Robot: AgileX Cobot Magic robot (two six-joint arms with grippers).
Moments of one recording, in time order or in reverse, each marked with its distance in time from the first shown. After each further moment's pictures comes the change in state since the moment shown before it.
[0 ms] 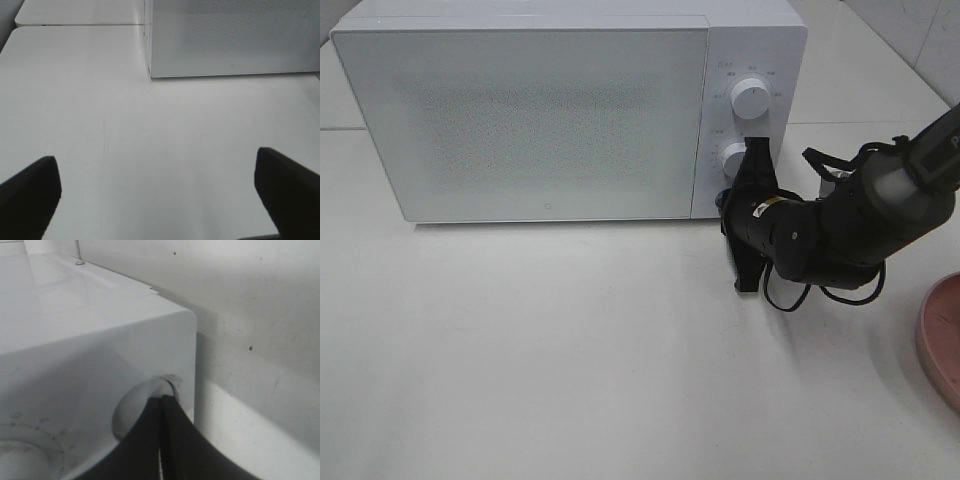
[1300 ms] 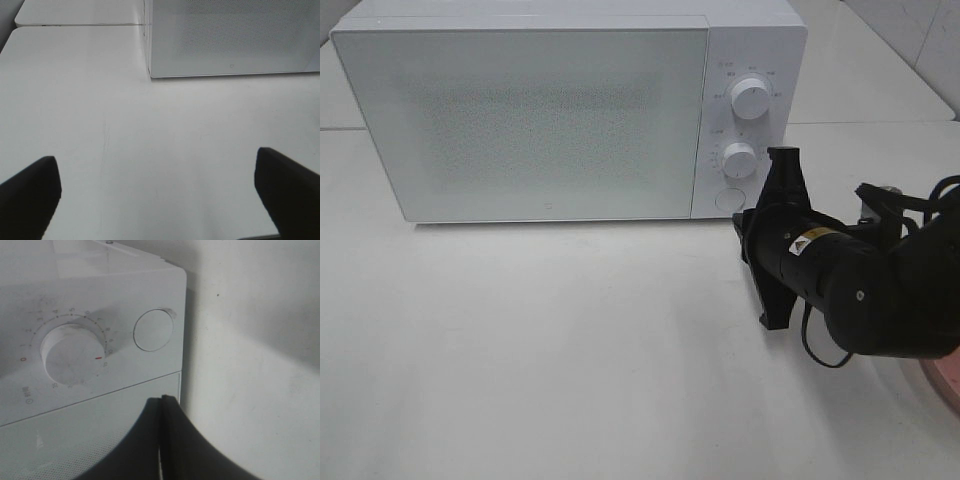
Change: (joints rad) left arm 0.000 0.000 0.000 0.000 0.000 0.000; right arm 0.147 -0.245 0.299 0.088 -0.121 -0.034
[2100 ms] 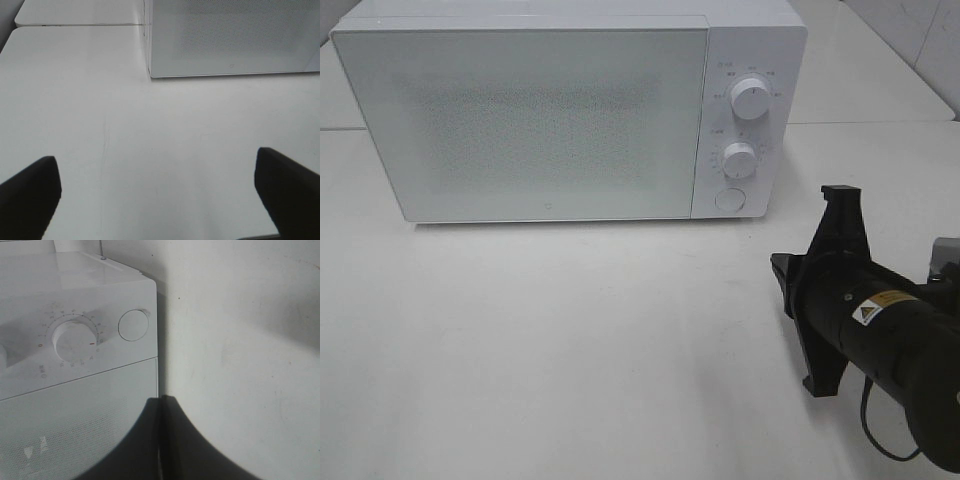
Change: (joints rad) left arm 0.000 0.000 0.000 0.000 0.000 0.000; right arm 0.194 -0.197 0.251 0.229 -0.086 -0.011
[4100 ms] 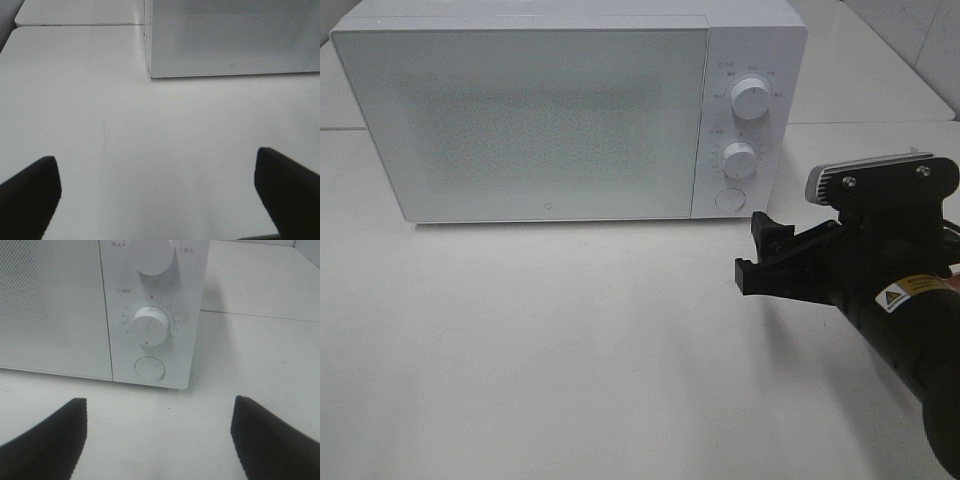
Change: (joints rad) left arm 0.000 0.000 0.000 -0.001 0.000 0.000; right arm 0.027 -0.046 0.027 0.005 -0.190 -1.694
